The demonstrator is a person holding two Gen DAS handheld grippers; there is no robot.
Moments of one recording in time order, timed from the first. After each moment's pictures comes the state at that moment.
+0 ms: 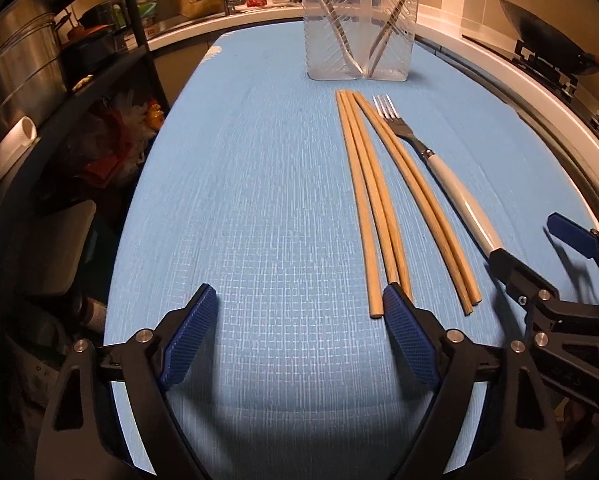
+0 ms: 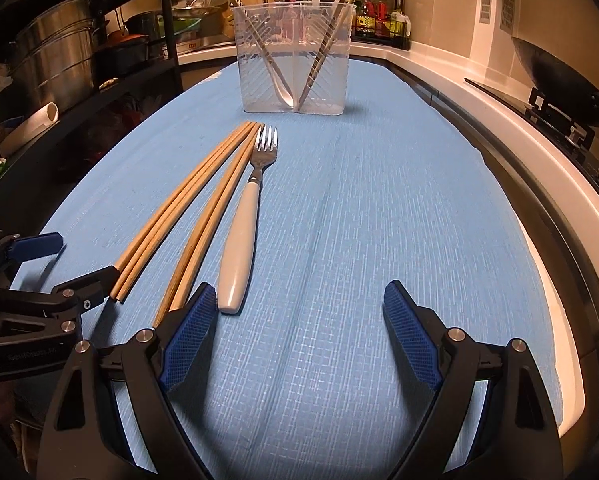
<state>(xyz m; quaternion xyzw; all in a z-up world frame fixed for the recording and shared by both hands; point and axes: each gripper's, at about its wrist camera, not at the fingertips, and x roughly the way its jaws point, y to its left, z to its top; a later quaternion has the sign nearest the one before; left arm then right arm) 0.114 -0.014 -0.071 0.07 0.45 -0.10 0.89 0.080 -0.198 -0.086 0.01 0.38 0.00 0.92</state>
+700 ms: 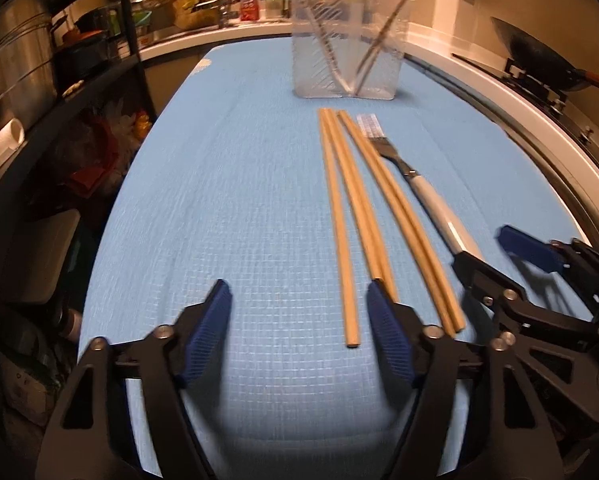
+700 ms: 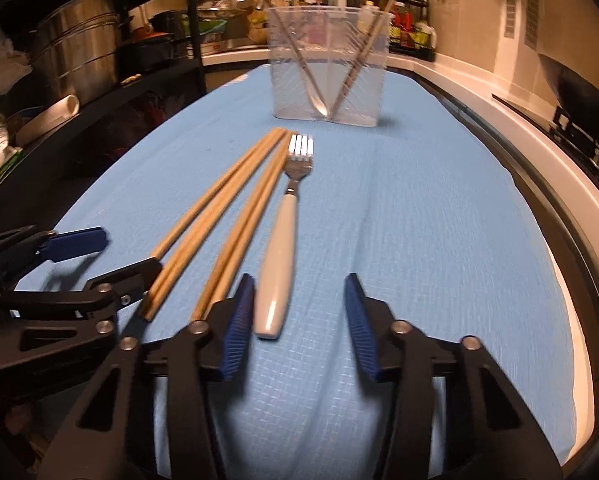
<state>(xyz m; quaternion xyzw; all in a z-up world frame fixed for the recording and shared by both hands) 0.117 -0.025 -0.074 0.06 0.41 -0.13 0.90 0.090 -0.177 -0.089 -0.01 0.36 0.04 0.93</state>
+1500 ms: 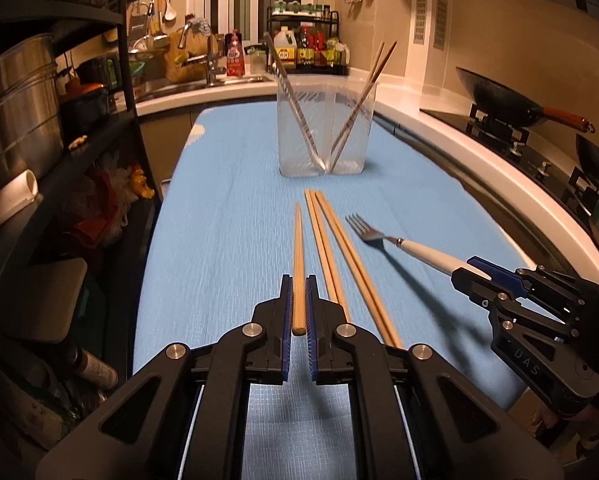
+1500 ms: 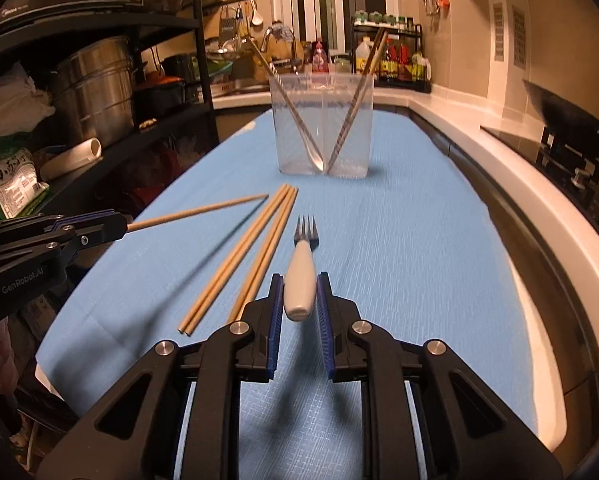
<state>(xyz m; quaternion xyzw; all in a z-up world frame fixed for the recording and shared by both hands) 0.085 -0.004 -0.001 0.04 0.33 -0.16 0.93 0.050 -0.198 -0.033 0.02 0.30 0.06 0.95</state>
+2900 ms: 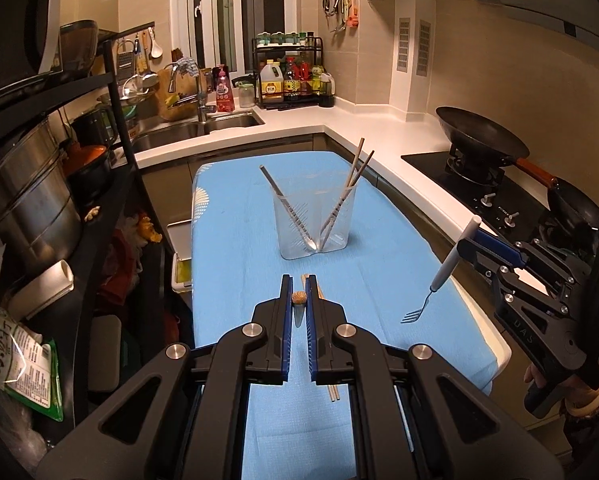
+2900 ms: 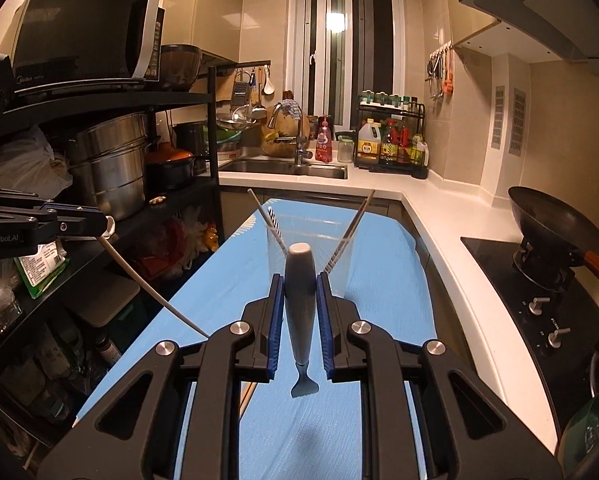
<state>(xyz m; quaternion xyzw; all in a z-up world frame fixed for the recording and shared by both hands) 0.094 -0.002 0.167 0.07 0.32 -0.18 0.93 0.053 -0.222 0.129 -0.02 0.20 0.06 0.98</state>
